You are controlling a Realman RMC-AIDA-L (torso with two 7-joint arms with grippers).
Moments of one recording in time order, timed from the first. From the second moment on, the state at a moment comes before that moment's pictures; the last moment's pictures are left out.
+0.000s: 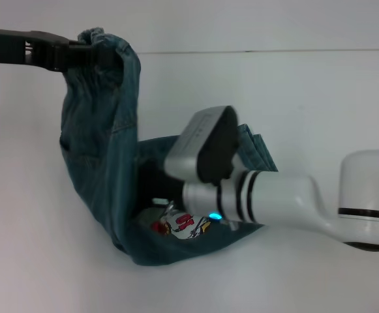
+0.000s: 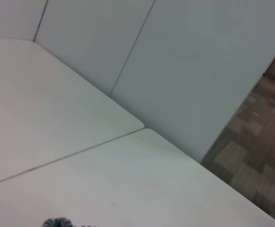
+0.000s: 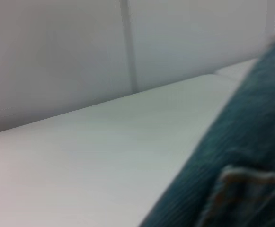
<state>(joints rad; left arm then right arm) -0.71 -1.99 0.60 1.07 2.10 1.79 -2.14 0.94 2.11 0.20 0.46 -2.53 -0.58 0.69</state>
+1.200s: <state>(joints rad) -0.74 -2.13 0.92 0.90 2.05 1.54 -1.96 0.69 2.08 0.99 0.07 -2.52 -1.02 0.73</state>
